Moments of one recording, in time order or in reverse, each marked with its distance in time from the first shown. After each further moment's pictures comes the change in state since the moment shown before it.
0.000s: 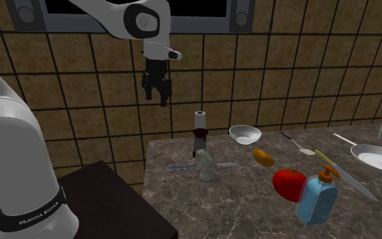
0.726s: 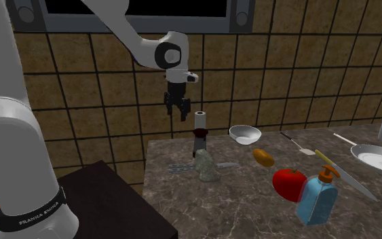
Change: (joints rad) arm -0.007 0.409 0.021 0.181 -0.056 0.270 0.087
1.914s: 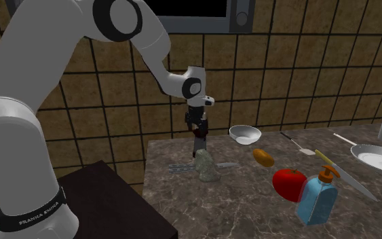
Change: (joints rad) arm 0.037 0.541 -0.038 0.428 -0.084 0.157 0.105
